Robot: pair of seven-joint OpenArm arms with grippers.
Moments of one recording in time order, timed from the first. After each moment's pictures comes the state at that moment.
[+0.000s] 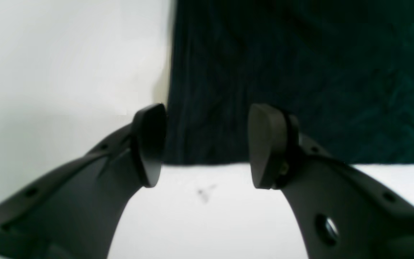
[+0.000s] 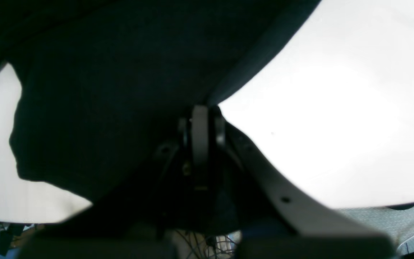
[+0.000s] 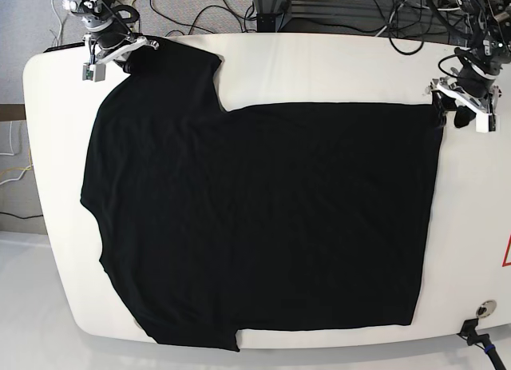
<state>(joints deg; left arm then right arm) 24.5 -19.8 -31.7 97.8 -37.9 -26.2 37.3 -38.4 12.8 19.4 99.2 36.9 12.5 -30.8</state>
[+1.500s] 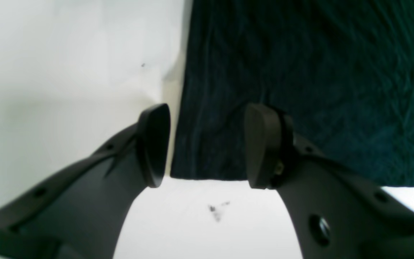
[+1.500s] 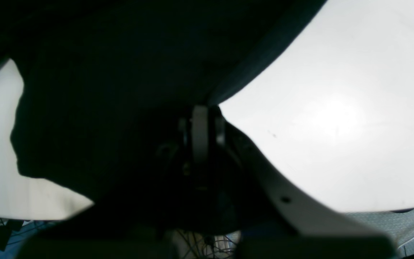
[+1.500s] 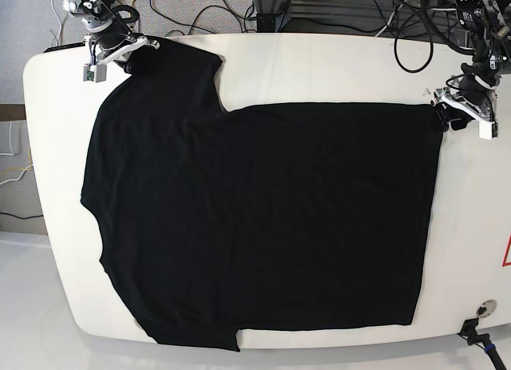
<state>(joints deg) 16.3 -18.7 -34.7 85.9 -39.5 -30.0 42.2 -38.1 12.9 19.4 99.2 36.8 13.6 -31.4</state>
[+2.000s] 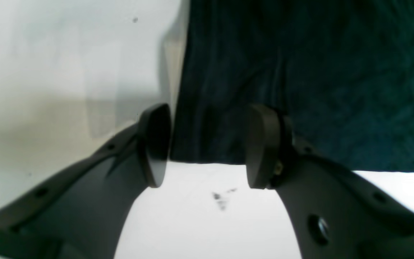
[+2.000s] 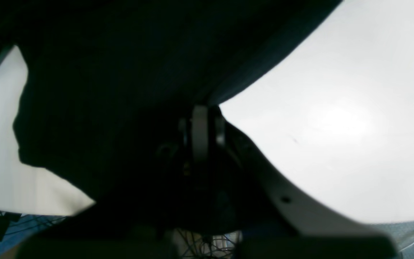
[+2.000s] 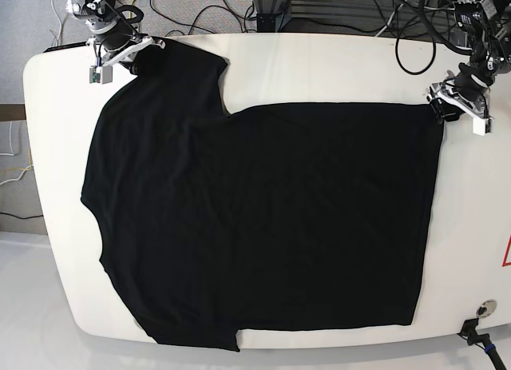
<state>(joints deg) 15.1 -18.6 -34.5 81.0 -39.6 -31.7 45.3 -37.7 12.8 17.8 99.2 35.2 14.0 -31.9</state>
